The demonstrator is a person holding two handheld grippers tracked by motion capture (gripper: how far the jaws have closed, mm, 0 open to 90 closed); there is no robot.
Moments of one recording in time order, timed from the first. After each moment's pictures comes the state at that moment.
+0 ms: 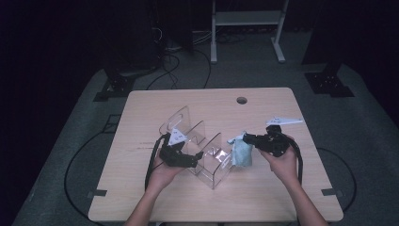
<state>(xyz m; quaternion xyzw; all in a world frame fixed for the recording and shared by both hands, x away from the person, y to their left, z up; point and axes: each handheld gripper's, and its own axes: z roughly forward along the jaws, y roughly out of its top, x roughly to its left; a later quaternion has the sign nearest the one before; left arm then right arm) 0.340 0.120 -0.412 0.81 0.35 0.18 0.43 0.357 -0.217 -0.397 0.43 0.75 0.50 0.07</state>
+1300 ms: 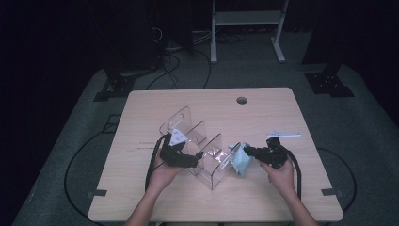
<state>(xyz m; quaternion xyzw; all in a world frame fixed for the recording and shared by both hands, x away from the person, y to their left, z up) 0.340 0.118 -0.414 0.81 0.35 0.19 0.42 0.348 -0.225 -0.448 0.46 0.73 0.50 0.02</state>
